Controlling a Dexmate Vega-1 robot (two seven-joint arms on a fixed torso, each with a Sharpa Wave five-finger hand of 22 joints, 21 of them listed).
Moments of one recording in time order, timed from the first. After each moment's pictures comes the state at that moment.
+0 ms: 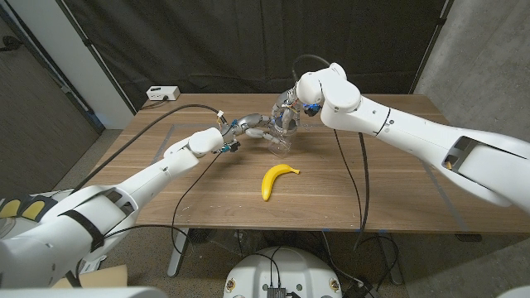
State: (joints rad) left arm 0.45 0.51 0.74 -1.04 -0.01 -0.44 -0.21; left_hand 1.04 -0.02 0.12 -0.14 0.18 0.50 0.06 0.38 0.18 0.56 -0.02 0.34 0.24 0.39 -0.05 0.30 0.20 0.13 0.11 0.34 0.23; right arm -0.13 -0.57 -1.12 -1.86 -0.76 -0.62 0.97; right_hand 1.18 0.09 0.21 -0.15 0.21 0.25 -0.15 0.32 0.26 0.21 -0.01 0.48 0.33 0.35 -0.03 0.36 0.34 0.91 -0.12 0.24 0.18
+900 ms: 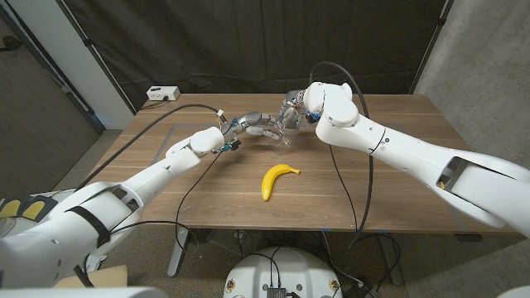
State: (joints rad) left arm 0.42 0.48 0.75 -0.96 -0.02 -0.48 -0.19; left_hand 1.05 -0.01 0.12 -0.14 0.18 0.60 -0.02 0.36 0.18 0.65 -0.11 0.33 0.25 0.38 -0.04 0.29 0.20 0.13 0.12 0.34 0.23; right arm -0.22 -0.53 -1.12 -1.90 -0.67 -1.00 0.78; right_hand 1.17 0.10 0.20 -0.14 0.20 0.39 0.00 0.33 0.25 0.33 0.08 0.53 0.30 0.50 0.08 0.38 0.34 1.08 -0.19 0.28 0.18
